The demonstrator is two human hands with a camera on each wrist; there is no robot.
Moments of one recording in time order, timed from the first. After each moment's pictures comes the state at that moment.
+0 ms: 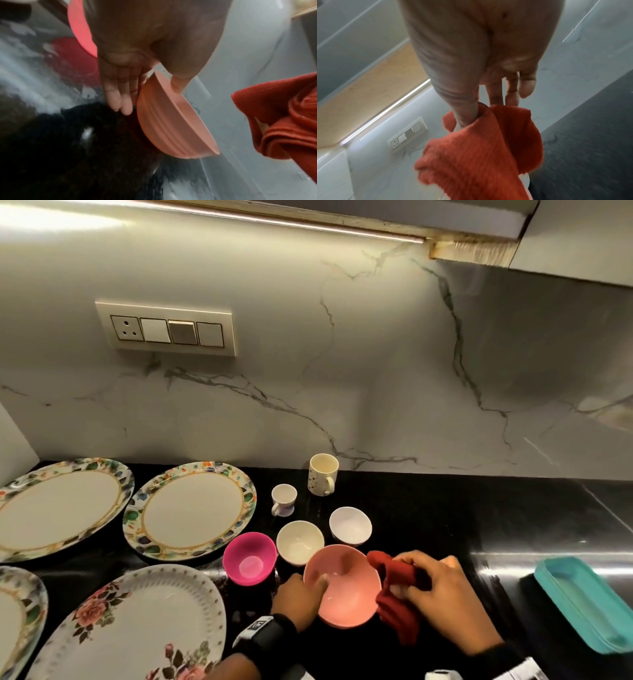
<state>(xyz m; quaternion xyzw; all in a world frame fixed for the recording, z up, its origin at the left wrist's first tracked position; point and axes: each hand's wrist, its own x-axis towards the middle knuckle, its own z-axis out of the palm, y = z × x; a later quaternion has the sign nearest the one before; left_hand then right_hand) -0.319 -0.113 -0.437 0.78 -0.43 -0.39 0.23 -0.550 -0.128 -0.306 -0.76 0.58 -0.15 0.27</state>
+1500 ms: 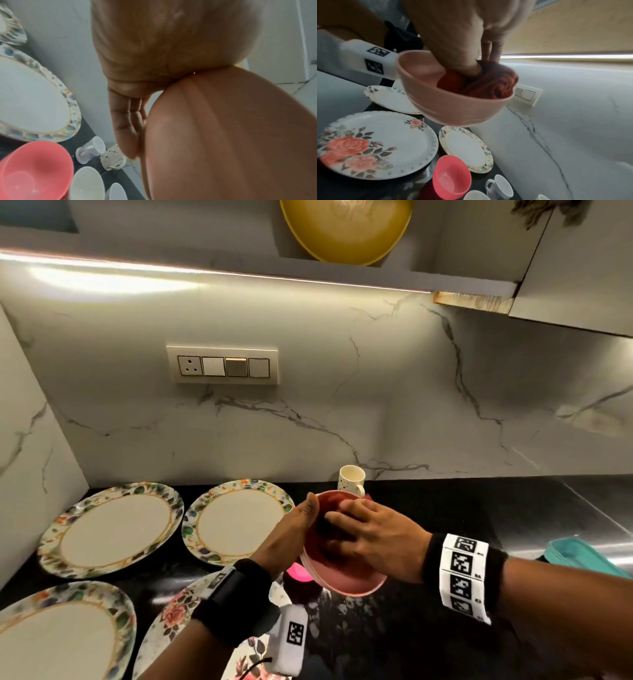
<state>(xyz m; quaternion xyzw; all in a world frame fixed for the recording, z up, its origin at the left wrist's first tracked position) -0.189 -0.034 -0.254 0.49 -0.52 -0.51 0.48 -0.368 -0.067 -0.207 -0.96 0.16 0.06 -0.22</state>
